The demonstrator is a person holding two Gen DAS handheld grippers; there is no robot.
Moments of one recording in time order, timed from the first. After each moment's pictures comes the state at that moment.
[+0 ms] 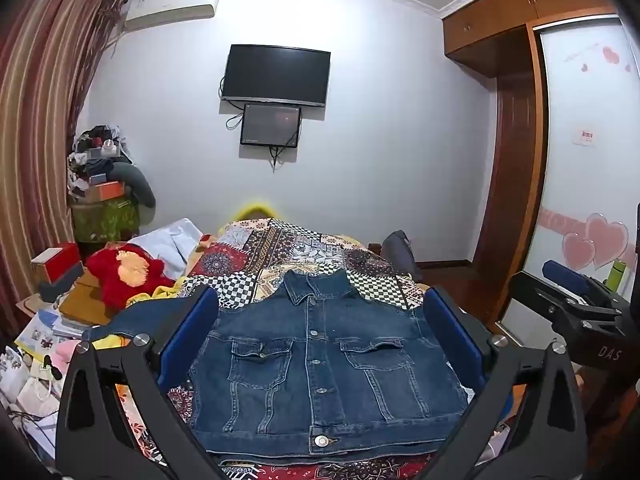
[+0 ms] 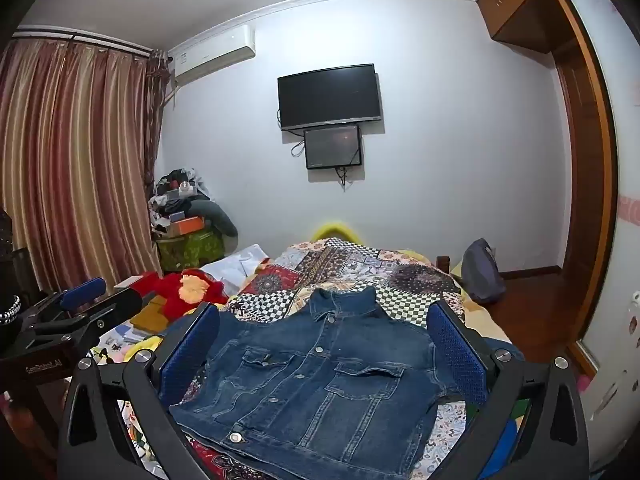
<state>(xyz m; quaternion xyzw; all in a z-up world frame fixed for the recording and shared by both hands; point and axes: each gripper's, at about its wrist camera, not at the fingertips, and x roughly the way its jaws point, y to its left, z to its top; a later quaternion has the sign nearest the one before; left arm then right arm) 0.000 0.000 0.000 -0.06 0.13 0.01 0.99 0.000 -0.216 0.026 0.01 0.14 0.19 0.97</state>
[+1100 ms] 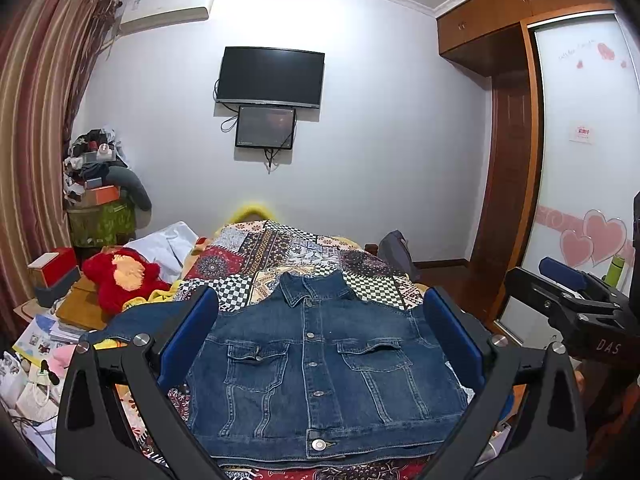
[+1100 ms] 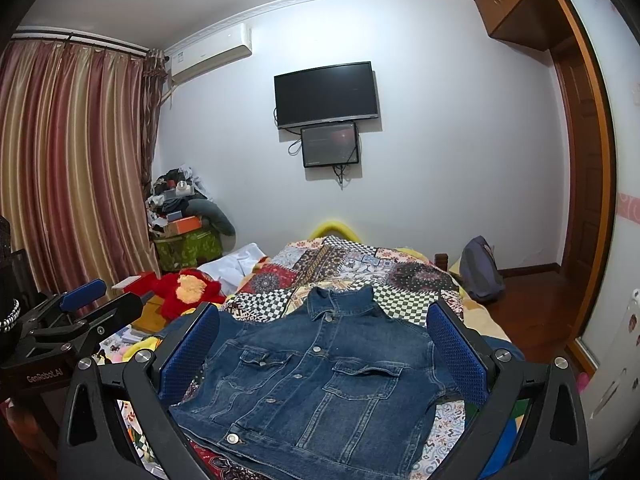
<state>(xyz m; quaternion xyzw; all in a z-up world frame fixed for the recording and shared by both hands) 0.002 -0.005 -0.002 -0.05 0.12 0.00 0.99 0.005 -0.217 0.017 0.01 0.15 0.19 0.97</state>
